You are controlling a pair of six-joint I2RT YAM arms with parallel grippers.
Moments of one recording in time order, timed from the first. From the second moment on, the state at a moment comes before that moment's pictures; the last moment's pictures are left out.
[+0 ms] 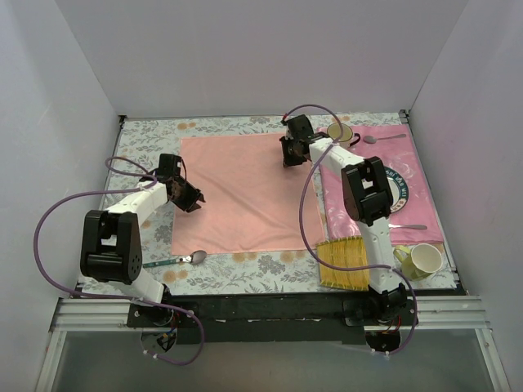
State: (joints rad) left arm -0.11 1.57 0.95 -0.44 0.10 -0.97; right arm 0.45 2.31 1.84 -0.43 -0.06 0.22
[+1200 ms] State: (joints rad) left arm -0.11 0.88 1.21 -1.10 -0.15 -1.10; right arm 0.99 2.13 2.04 -0.81 0.00 0.19
